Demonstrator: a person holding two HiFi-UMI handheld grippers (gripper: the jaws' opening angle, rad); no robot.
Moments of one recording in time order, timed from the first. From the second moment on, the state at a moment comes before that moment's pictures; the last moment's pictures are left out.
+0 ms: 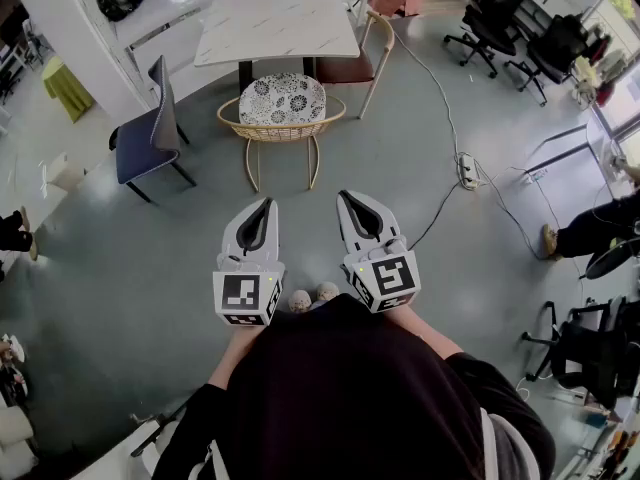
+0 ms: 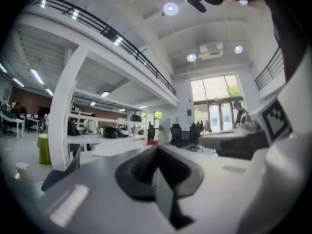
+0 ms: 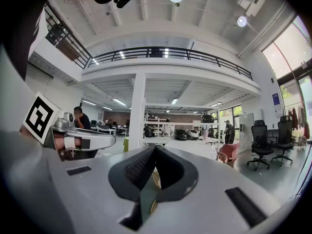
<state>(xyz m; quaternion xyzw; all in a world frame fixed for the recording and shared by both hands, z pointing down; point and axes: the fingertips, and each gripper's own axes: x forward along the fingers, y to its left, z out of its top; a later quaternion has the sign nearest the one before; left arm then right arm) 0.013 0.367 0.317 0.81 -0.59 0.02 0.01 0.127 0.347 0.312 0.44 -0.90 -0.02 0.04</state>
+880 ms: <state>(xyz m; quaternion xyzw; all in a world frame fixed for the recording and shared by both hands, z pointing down) -0.011 0.250 0.344 0.82 -0.57 0.01 0.00 0.108 0.224 0.330 0.44 -0.90 -0.03 0.01</state>
